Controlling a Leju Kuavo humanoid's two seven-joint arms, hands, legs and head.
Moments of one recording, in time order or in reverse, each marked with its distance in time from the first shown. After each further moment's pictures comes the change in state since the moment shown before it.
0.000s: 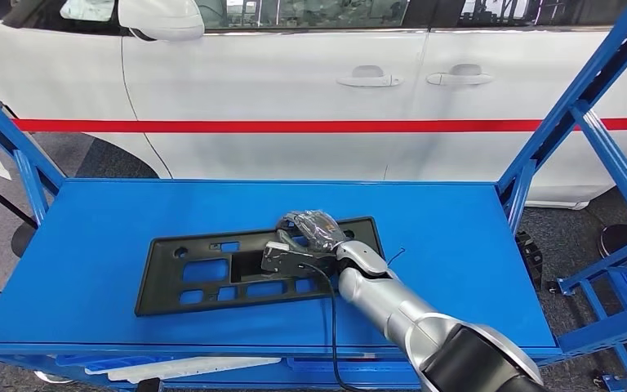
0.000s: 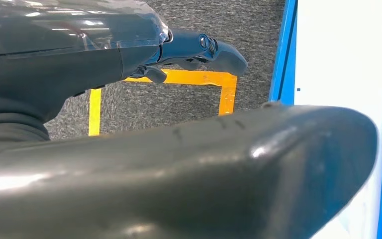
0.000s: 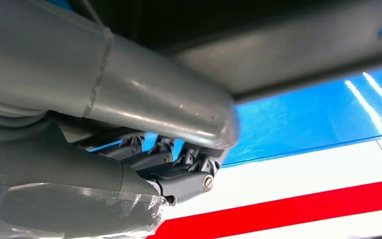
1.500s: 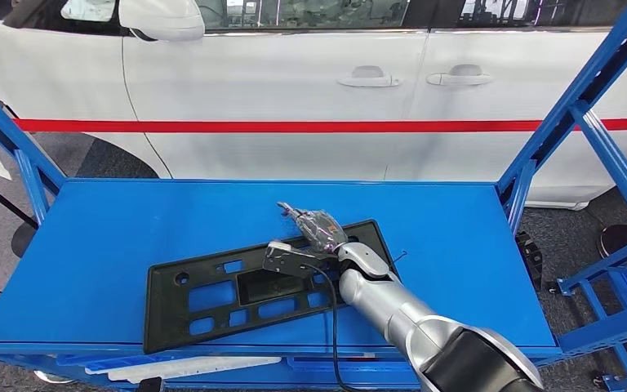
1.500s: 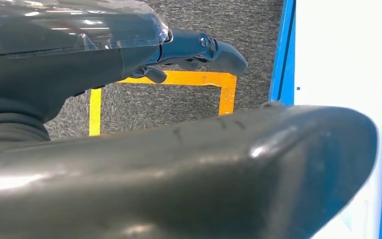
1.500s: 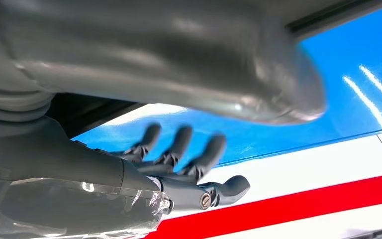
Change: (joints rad) left arm -0.001 0.000 -0.001 0.000 -0.012 0.002 0.006; right arm 0.017 0.000 -0.066 -0.008 0.018 -0.027 -0.011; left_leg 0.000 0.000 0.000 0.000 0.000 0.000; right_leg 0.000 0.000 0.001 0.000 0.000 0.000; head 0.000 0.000
